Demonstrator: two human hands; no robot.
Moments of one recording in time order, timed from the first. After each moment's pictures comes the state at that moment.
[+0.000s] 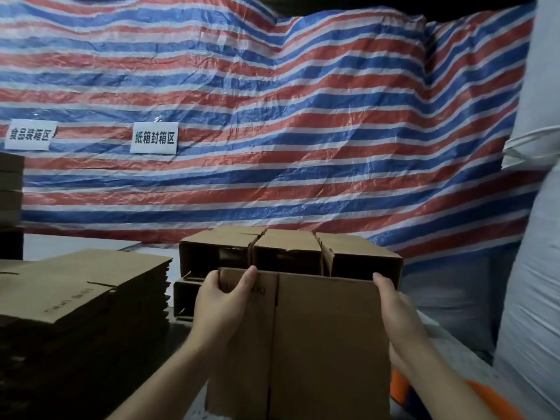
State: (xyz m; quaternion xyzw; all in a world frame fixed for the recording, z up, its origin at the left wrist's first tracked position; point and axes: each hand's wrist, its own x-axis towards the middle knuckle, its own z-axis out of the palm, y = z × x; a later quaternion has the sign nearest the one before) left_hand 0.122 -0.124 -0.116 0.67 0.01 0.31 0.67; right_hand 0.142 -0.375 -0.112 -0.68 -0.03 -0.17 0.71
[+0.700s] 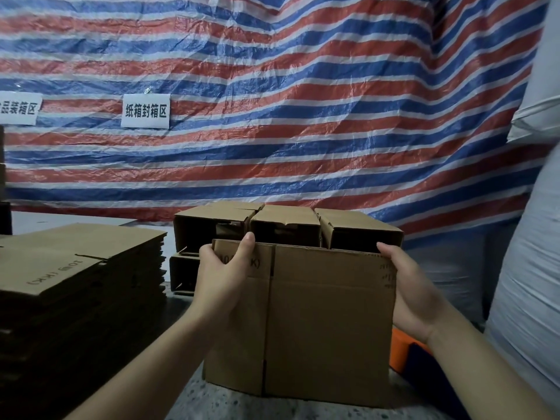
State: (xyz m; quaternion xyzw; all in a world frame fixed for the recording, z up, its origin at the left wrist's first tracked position) left_hand 0.129 -0.131 -0.119 0.67 0.04 0.27 0.69; right_hand 0.144 -0.399 -0.106 -0.60 -0.16 0.02 0.78
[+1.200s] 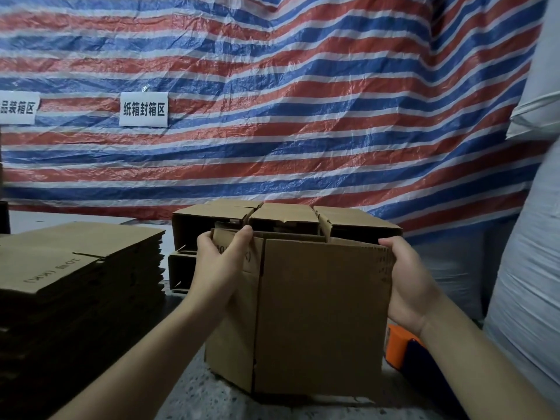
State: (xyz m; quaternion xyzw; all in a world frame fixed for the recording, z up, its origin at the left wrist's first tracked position) left_hand 0.122 -0.130 -0.106 0.67 0.01 0.25 0.70; right_hand 0.140 -0.389 -0.099 -0.60 -0.15 -0.03 0.78
